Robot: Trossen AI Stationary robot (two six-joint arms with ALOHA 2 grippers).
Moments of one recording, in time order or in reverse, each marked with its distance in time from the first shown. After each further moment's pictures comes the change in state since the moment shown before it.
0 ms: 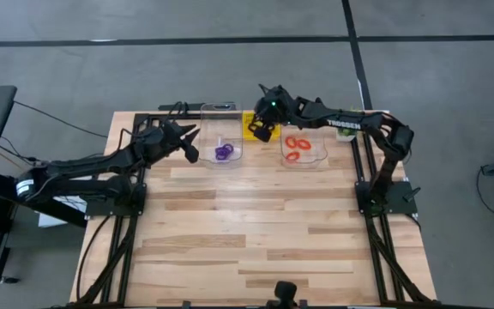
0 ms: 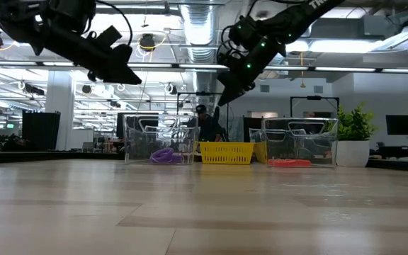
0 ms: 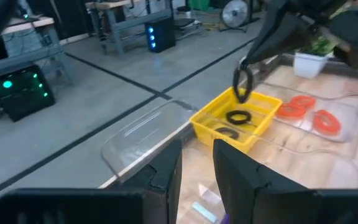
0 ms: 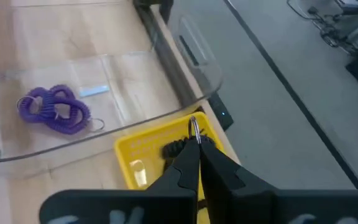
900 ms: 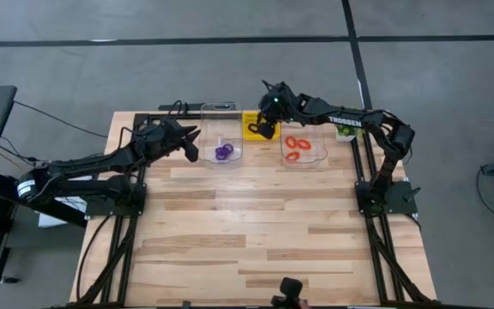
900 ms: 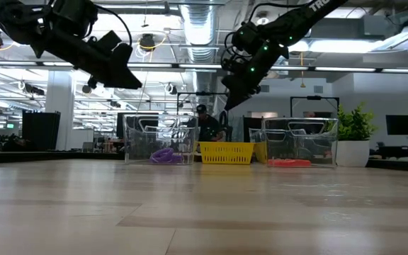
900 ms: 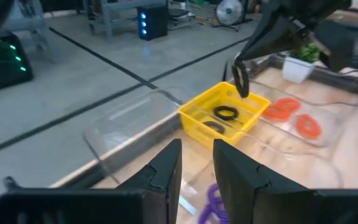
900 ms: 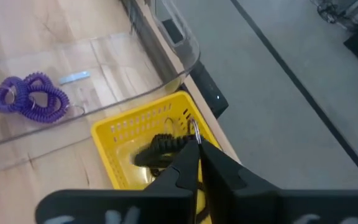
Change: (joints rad) left arm 0.047 0.018 0.000 -0.017 0.081 -0.119; right arm -0.042 0.000 0.000 -0.052 -0.004 0.035
